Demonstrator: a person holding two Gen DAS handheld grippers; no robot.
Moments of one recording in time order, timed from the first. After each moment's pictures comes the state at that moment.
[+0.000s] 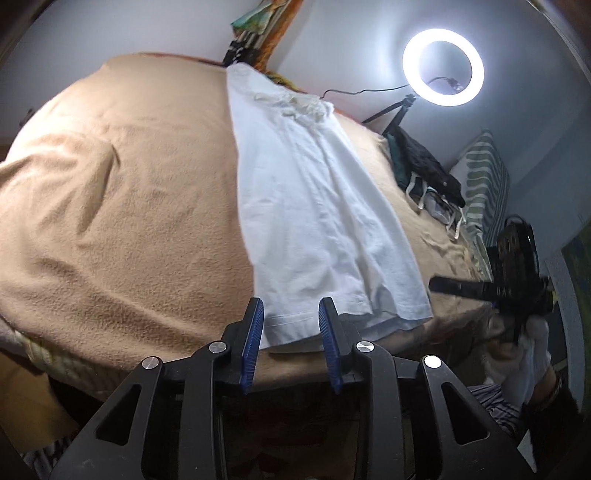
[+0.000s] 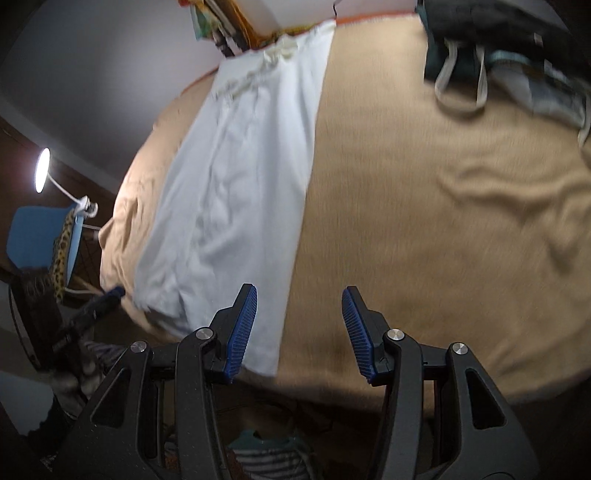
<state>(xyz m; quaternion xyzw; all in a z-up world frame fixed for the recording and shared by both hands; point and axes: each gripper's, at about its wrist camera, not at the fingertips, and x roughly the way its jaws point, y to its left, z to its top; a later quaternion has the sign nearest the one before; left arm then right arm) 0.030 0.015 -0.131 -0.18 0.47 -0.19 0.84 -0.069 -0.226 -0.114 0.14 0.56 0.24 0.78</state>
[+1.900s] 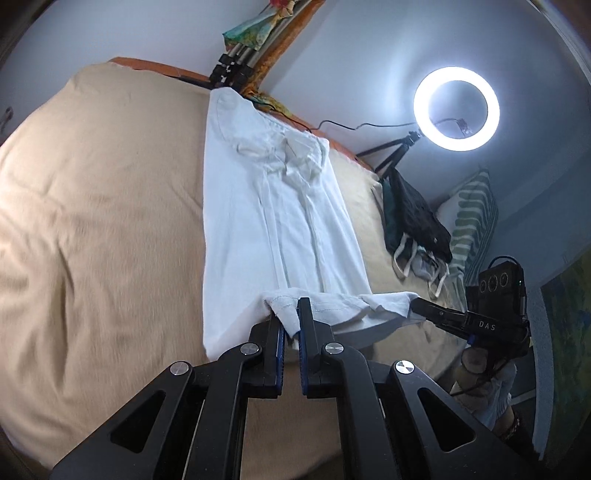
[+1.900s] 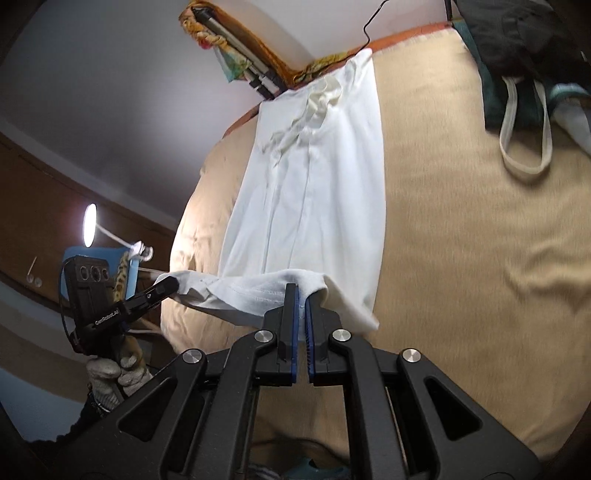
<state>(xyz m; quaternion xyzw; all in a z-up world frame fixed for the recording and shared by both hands) 0.142 0.025 -0.091 -0.23 0.47 -0.21 0.83 -0.004 -0.232 -0.072 0.24 0.50 0.30 0.78</state>
